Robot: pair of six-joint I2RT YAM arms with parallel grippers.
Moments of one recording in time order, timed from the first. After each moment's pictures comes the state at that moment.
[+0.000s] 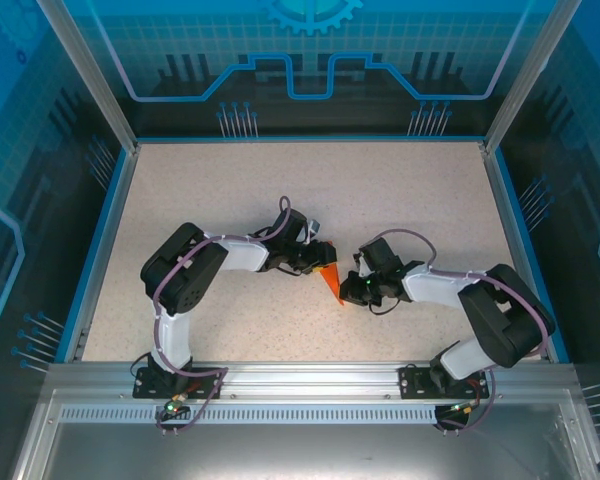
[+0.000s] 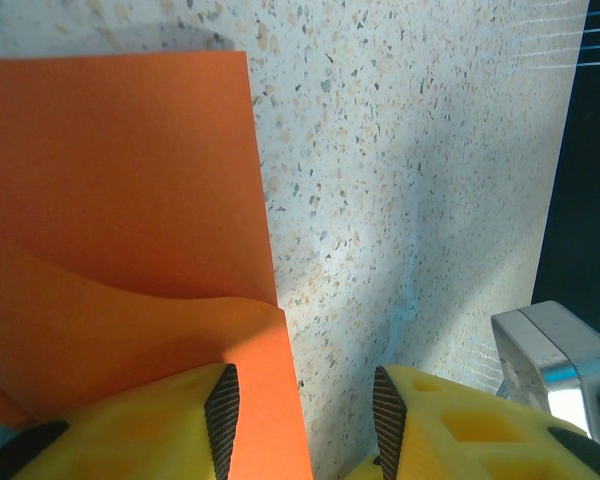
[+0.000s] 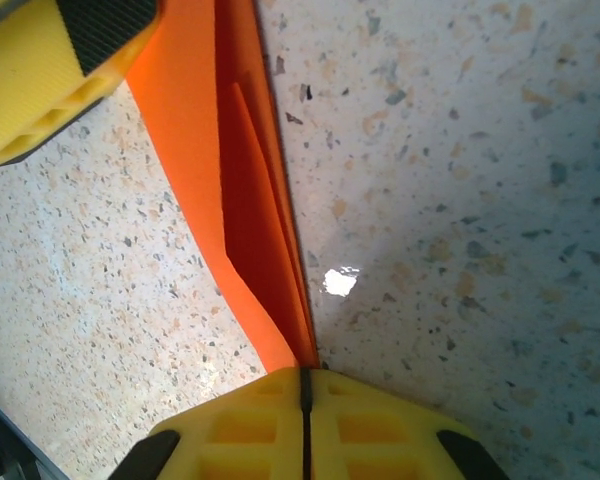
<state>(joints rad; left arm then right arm) -0.61 1.97 1.01 0.16 0.54 -0.94 0.55 1.50 0.57 -0.16 -0.40 0.79</state>
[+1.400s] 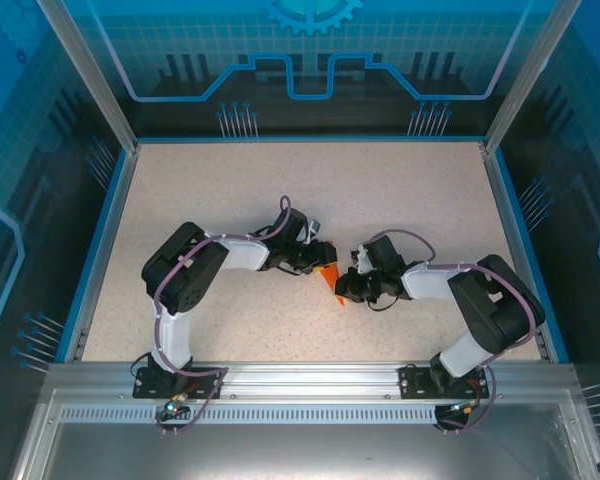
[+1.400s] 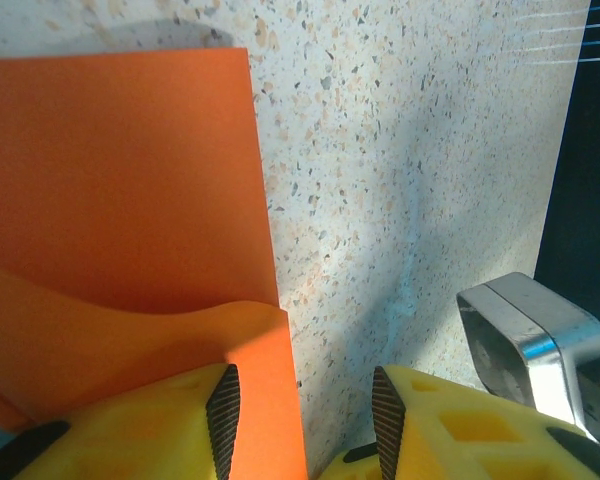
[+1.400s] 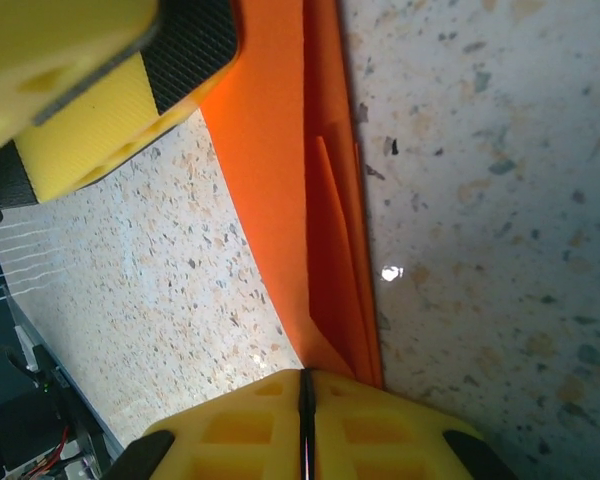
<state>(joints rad) -0.60 1.98 1.02 0.15 0.55 -0.94 0.50 1.58 0.54 0.03 -0.56 0.79</state>
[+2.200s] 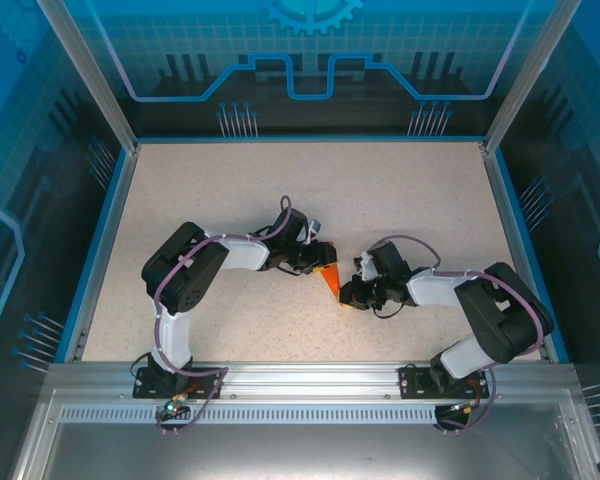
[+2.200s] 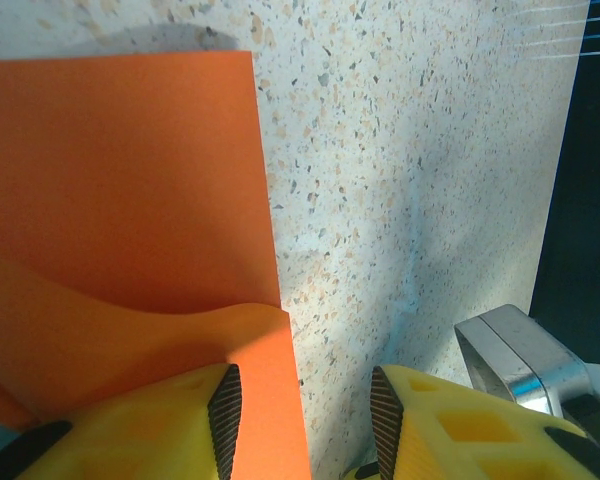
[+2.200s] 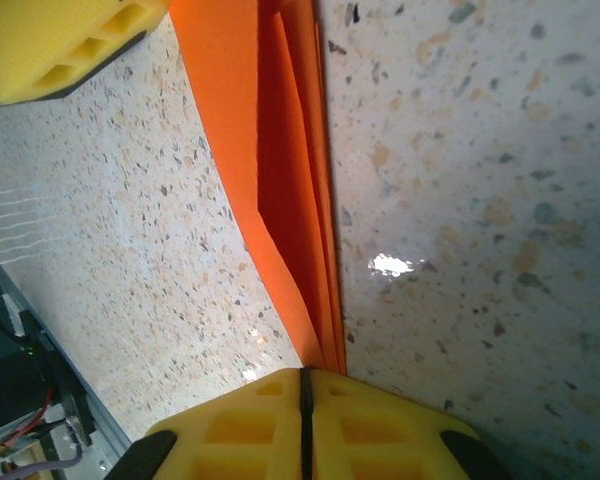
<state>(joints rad) -0.60 1.98 1.02 0.15 0.55 -0.93 0.49 1.52 0.49 -0.03 -0.58 0.73</state>
